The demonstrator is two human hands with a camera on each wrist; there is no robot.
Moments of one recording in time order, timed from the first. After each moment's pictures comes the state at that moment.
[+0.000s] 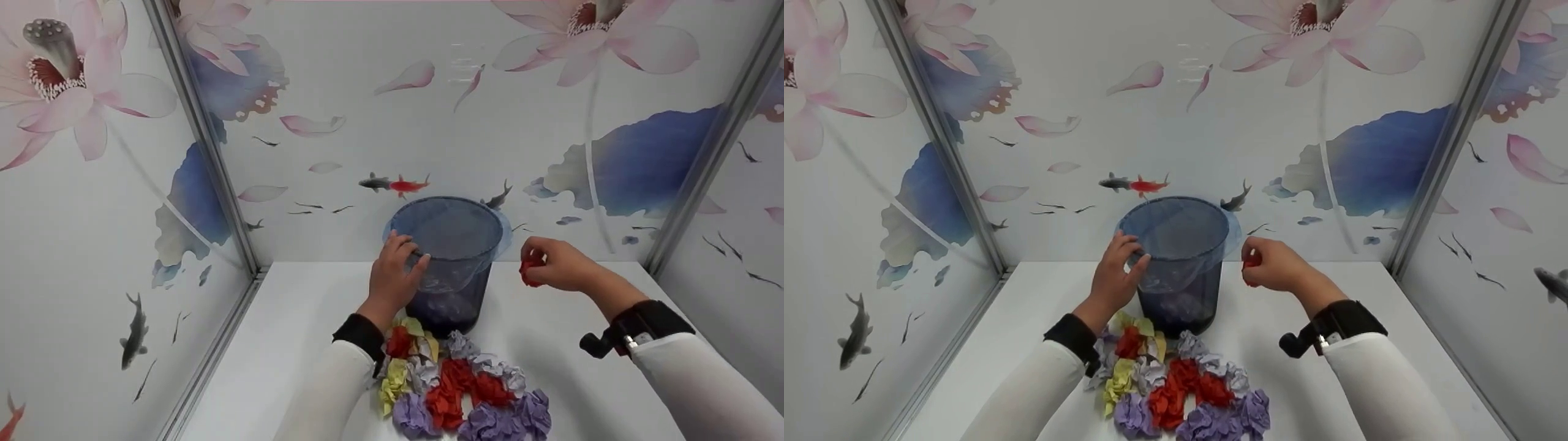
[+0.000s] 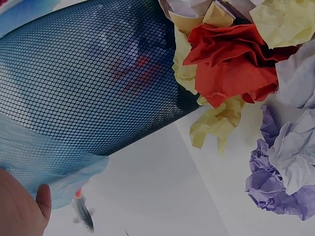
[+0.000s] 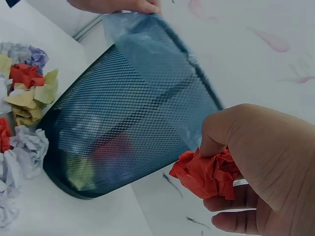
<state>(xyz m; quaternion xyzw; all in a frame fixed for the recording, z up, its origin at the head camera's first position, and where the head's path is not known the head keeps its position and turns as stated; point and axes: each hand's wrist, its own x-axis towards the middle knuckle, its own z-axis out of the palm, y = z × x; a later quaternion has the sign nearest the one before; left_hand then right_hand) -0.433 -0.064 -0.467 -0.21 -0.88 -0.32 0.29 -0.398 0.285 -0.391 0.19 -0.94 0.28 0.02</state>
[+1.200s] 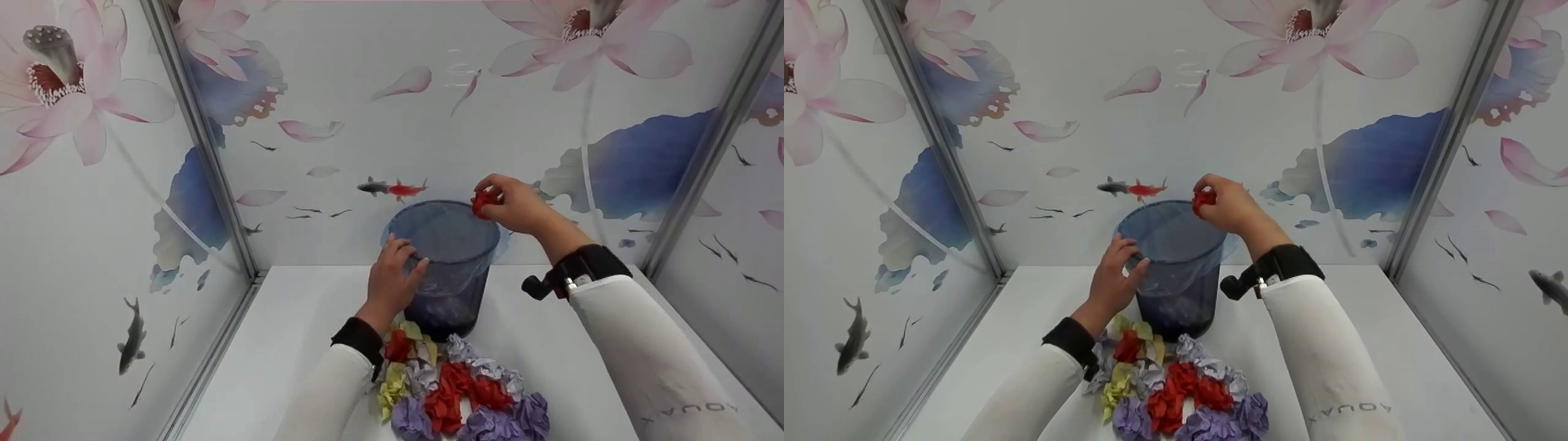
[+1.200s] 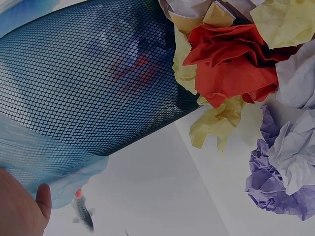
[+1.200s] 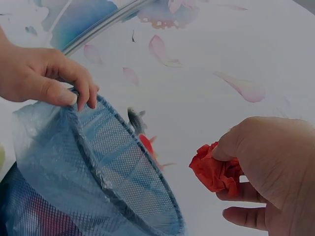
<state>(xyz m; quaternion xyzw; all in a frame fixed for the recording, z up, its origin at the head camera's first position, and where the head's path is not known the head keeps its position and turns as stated) -0.433 -0.064 -0.465 -0.21 -0.88 -0.32 0.30 -0.438 0.211 -0.300 0.21 -0.92 0.31 0.10</state>
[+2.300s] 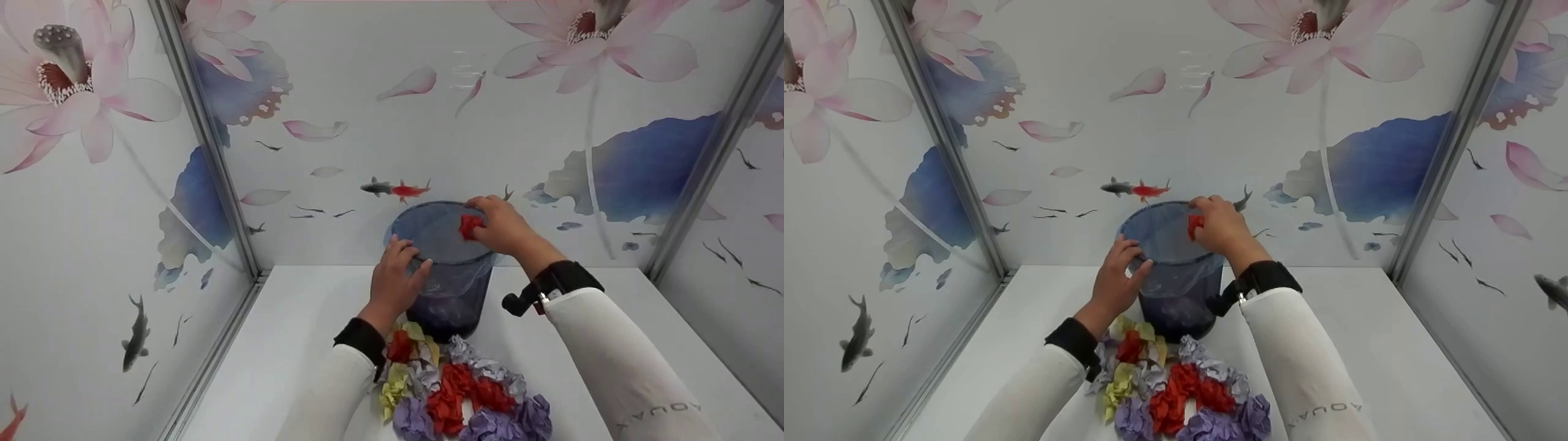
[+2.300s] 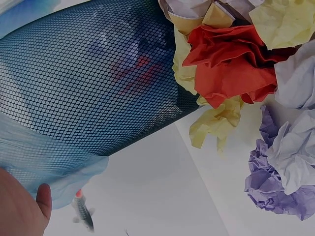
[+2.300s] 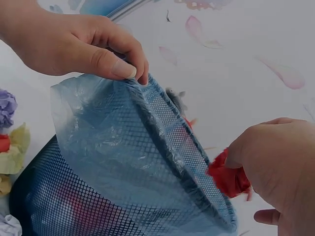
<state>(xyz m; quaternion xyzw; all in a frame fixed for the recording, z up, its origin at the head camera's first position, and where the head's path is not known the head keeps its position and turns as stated) -0.431 -0.063 -0.463 -0.21 -0.88 -0.31 0.29 -0.454 0.186 -0.344 0.19 -0.94 0.24 0.12</state>
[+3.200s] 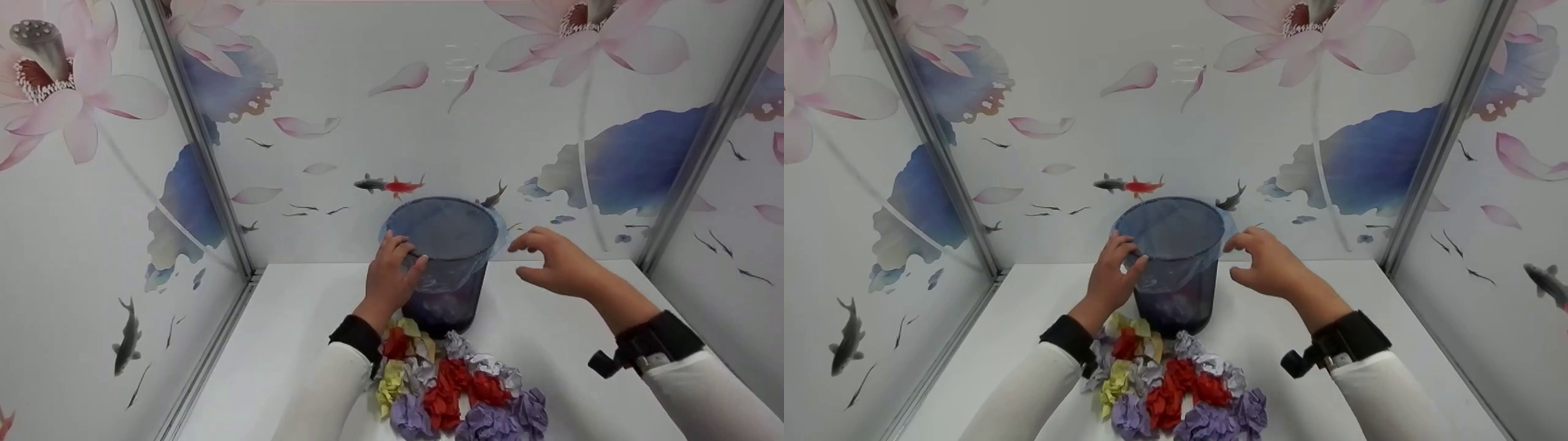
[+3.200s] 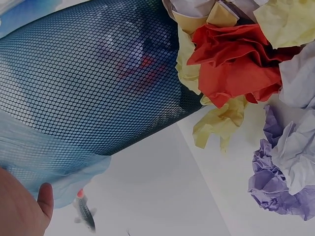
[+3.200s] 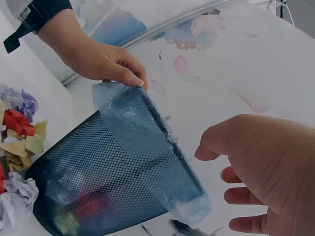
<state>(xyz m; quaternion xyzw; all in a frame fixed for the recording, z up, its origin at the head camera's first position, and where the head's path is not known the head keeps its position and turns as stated) -0.433 -0.064 -0.463 -0.22 -0.88 -0.31 0.29 -0.363 0.268 -0.371 0.29 -0.91 0.24 0.15</state>
